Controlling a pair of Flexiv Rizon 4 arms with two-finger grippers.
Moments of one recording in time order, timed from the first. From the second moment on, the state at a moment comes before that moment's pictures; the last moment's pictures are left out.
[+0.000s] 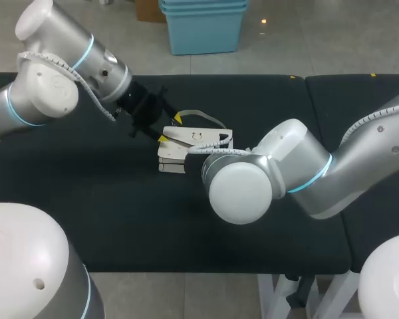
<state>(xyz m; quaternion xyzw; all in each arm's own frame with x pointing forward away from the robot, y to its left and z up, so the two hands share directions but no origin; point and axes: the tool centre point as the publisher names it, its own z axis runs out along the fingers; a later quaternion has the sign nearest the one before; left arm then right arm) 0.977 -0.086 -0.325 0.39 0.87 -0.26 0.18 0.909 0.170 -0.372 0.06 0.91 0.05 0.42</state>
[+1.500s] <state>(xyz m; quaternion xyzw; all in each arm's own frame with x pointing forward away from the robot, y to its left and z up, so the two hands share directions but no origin) 1.003 -0.107 -0.331 0.28 0.88 -0.30 0.24 0.911 0.171 -0.371 0.06 0.90 0.05 0.42</state>
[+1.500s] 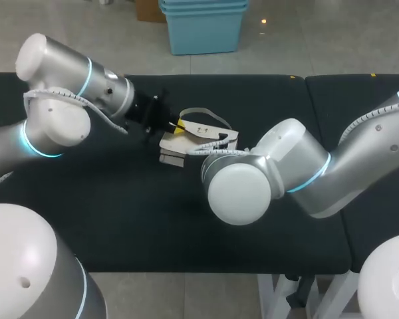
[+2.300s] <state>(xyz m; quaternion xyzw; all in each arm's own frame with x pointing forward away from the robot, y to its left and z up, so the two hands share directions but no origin) 1.031 -0.096 -0.322 0.25 0.92 -0.29 0.09 0.911 0.172 -0.372 0.06 0.90 0.05 0.42</state>
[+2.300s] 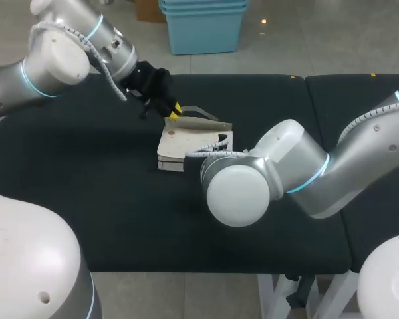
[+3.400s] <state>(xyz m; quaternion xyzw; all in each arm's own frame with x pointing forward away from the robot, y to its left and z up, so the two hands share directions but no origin) 1.038 -0.115 -0.350 0.20 0.91 -0.30 0.21 0.911 0.172 -0.372 0.06 0.90 0.05 0.42</state>
